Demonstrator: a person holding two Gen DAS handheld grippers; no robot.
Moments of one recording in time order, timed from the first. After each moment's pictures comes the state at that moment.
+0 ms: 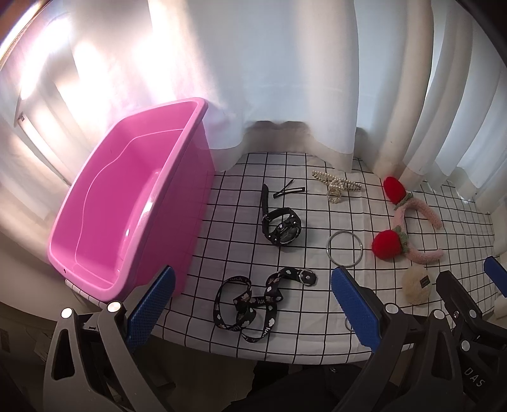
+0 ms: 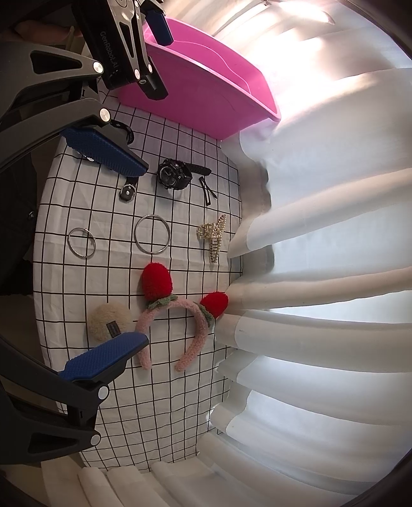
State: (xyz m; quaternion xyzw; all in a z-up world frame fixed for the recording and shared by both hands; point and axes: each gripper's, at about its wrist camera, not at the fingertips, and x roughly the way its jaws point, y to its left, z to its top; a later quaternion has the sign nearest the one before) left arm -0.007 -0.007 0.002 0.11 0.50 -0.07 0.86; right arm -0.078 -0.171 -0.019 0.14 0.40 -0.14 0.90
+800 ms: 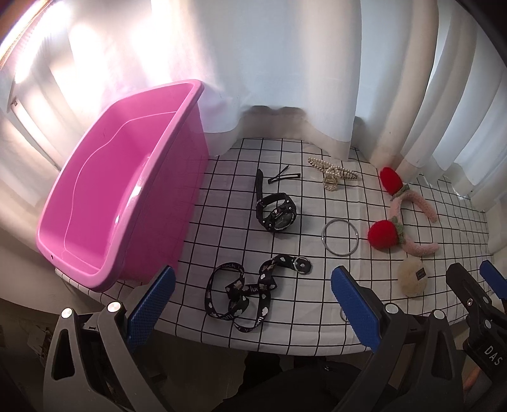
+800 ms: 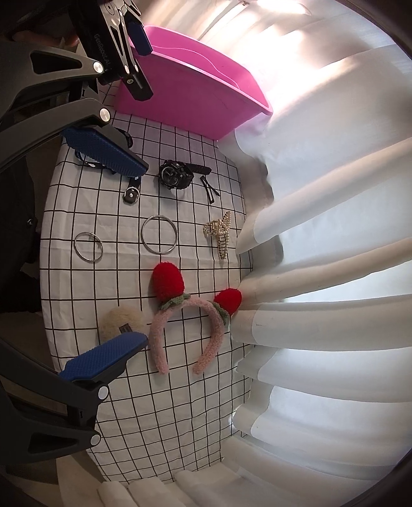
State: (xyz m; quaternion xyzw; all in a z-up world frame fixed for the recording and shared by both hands) left arm -0.011 -0.001 -0.014 0.09 0.52 -0.08 0.84; right arm -0.092 -0.192 -0.036 0.20 0.40 -0.14 0.89
